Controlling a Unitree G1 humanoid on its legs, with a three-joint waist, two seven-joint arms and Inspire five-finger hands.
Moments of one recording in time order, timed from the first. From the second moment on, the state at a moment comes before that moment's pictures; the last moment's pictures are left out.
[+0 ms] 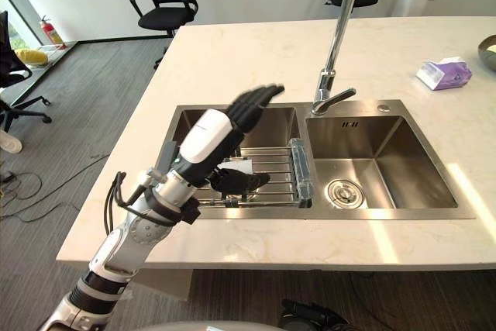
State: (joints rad) left arm -0.19 0.40 -0.36 -0.18 0.60 -0.27 -0.12; right arm 0.11 -0.18 -0.19 1.01 0.15 0.25 0.23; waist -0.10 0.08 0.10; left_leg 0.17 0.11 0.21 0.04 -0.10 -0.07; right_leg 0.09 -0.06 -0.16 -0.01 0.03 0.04
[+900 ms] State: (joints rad) left arm -0.22 0.42 -0.38 -0.02 0.49 -0.08 -0.10; right arm 0.11 -0.17 -0.17 1.01 0.16 0.24 0.19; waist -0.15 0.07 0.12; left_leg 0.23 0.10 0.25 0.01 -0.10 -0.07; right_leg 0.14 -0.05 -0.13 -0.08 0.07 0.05
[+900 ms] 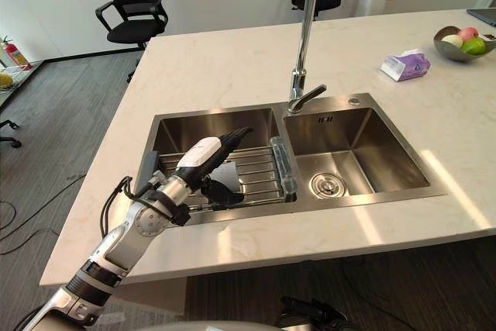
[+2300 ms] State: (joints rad) left arm -0.47 0.34 -0.35 0.32 0.55 0.21 -0.42; right arm 0.07 -0.19 -0.11 0.97 0.16 0.41 0.25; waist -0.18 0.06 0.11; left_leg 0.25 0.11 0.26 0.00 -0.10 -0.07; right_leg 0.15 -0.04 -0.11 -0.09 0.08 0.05
